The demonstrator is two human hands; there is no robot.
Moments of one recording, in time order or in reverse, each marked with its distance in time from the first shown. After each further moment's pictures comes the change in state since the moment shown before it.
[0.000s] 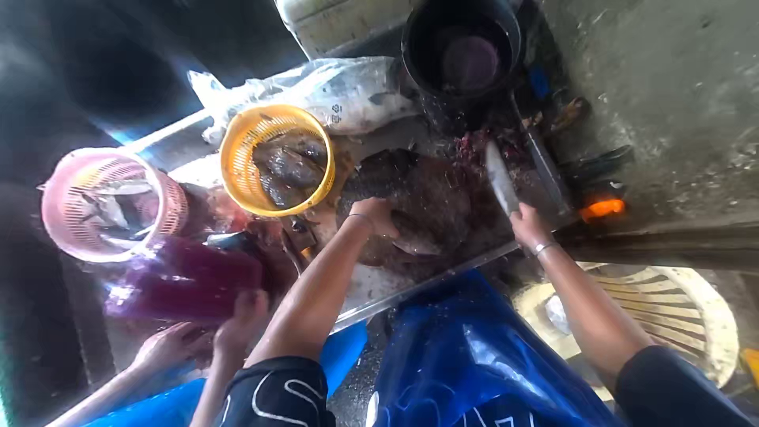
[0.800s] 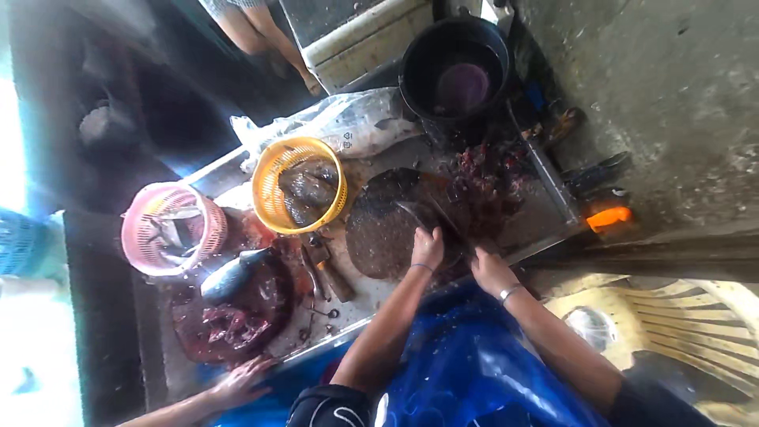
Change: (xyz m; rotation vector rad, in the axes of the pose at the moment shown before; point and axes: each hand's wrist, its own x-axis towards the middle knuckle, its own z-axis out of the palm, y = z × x) left_hand 0.005 0.121 0.082 -0.927 0.374 -0.187; right_hand -0.068 -0.040 0.052 -0.376 -0.239 -0.151
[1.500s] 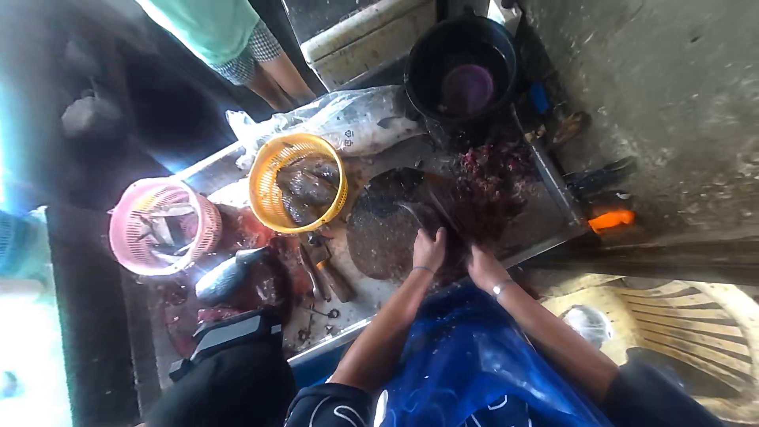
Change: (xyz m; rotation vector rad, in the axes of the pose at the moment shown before) left_hand 0.001 -0.010 -0.004 -0.045 0.007 -0.007; right_hand 0.011 -0.006 0.018 0.061 0.076 -0.042
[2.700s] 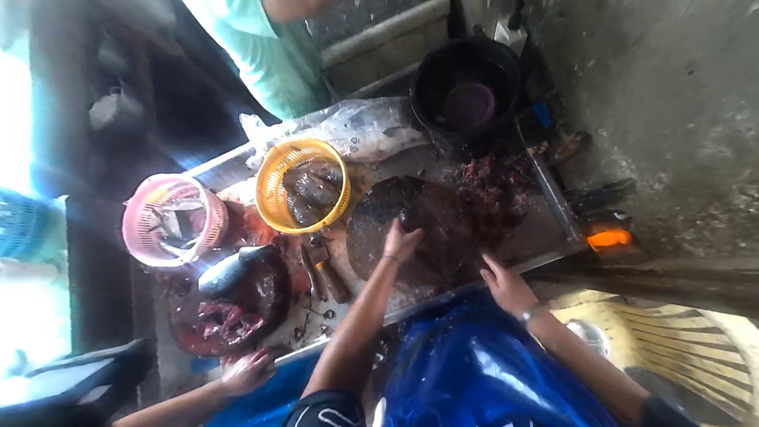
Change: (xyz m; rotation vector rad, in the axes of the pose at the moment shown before) left_hand 0.034 -0.003 -0.060 -0.149 0.022 0.033; right_hand -0.021 0.055 -0.029 -0.047 -0.016 -0.119
